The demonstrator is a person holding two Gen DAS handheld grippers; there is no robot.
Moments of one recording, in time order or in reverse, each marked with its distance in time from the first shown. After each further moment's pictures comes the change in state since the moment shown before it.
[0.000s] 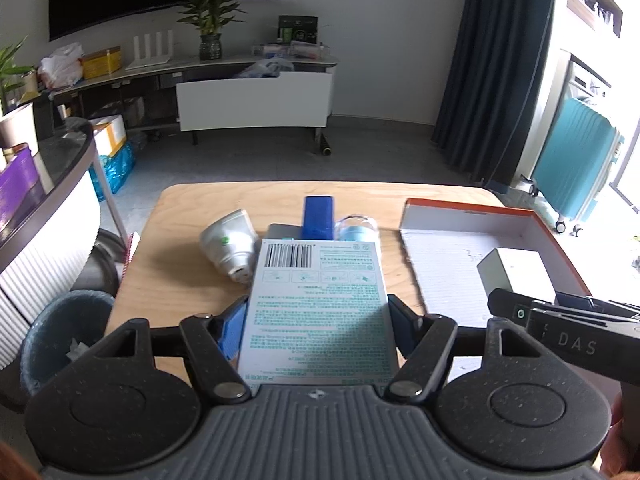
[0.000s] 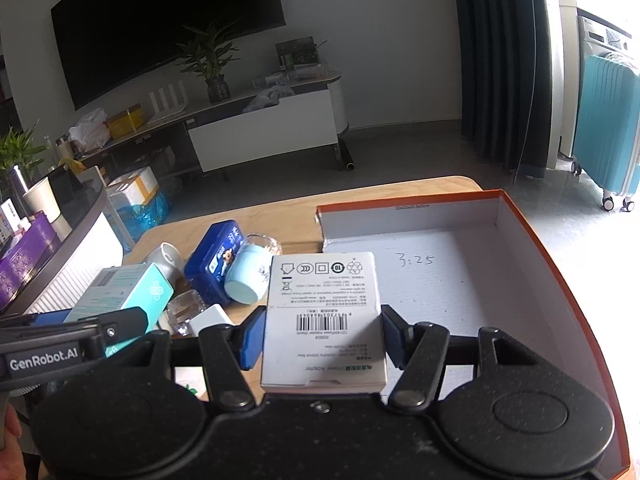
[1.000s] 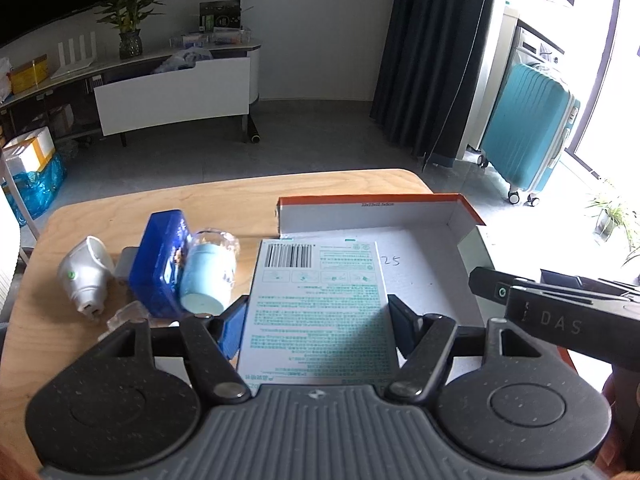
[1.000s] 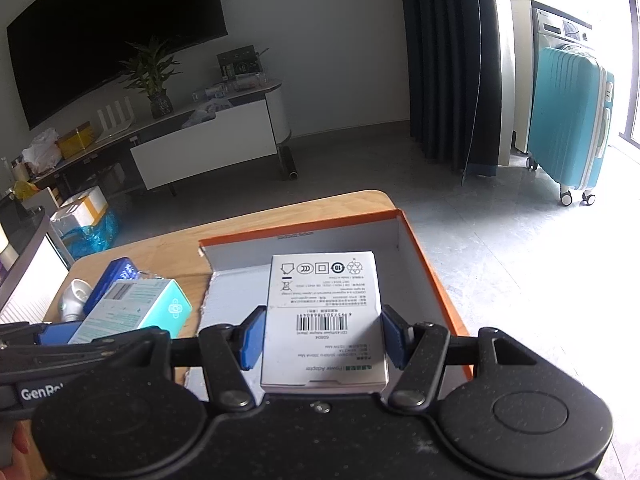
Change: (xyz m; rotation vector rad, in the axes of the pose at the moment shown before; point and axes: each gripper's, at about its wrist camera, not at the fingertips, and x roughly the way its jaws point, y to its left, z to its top) left arm 0.048 -0.098 0.025 0.069 0.045 -0.134; right arm 0.013 -0.093 0.028 0.050 -0.011 -0.115
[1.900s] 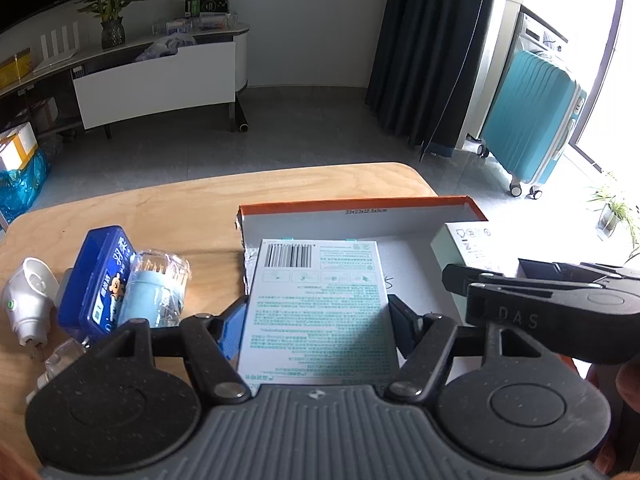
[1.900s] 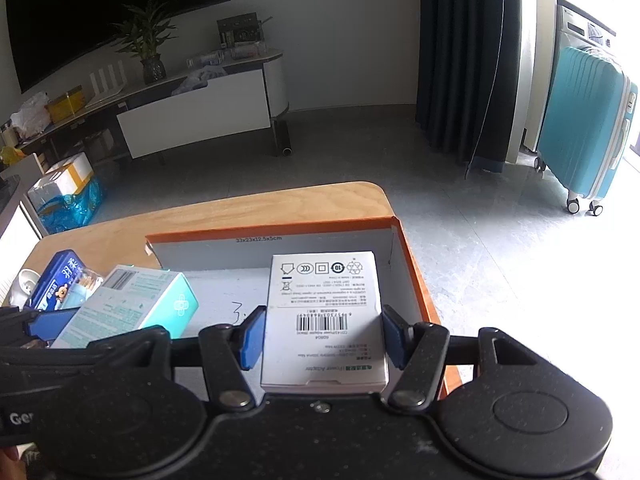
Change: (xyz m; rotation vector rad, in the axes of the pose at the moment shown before) left arm 0.053 -0.022 0.024 -0.005 0.049 -0.009; right arm 0.074 -0.017 0.028 -0.074 0.079 -0.021
